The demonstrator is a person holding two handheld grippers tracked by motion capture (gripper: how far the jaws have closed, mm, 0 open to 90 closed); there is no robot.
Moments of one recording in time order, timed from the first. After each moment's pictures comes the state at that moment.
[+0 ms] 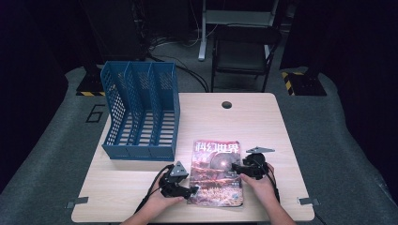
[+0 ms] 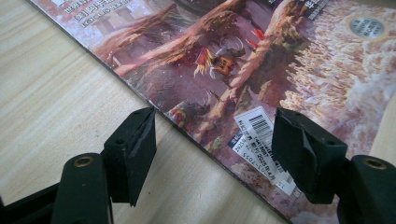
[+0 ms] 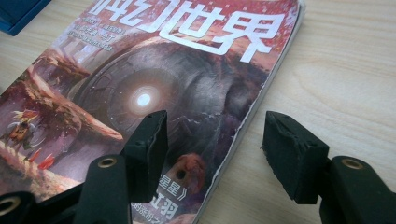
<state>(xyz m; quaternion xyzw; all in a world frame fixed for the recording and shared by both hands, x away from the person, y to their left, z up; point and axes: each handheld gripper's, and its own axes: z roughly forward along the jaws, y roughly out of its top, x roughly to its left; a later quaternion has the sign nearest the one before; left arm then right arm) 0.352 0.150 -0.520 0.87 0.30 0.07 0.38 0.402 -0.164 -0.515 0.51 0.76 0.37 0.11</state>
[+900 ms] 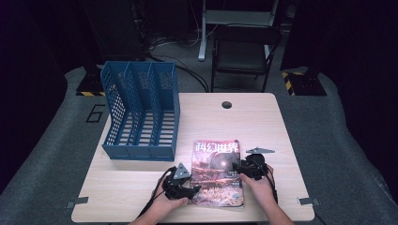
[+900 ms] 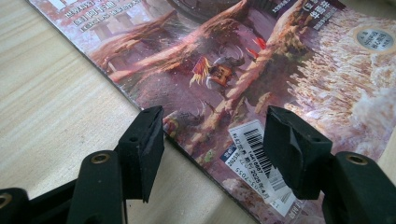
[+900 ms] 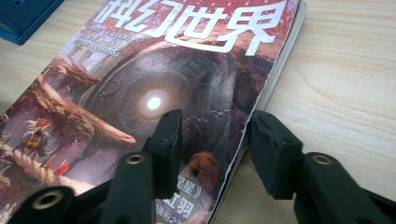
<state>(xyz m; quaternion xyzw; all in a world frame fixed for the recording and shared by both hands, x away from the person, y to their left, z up) 0.344 0.141 -0.522 0.86 0.31 0.09 0.39 0.396 -0.161 -0.510 0.52 0.76 0.37 0.12</state>
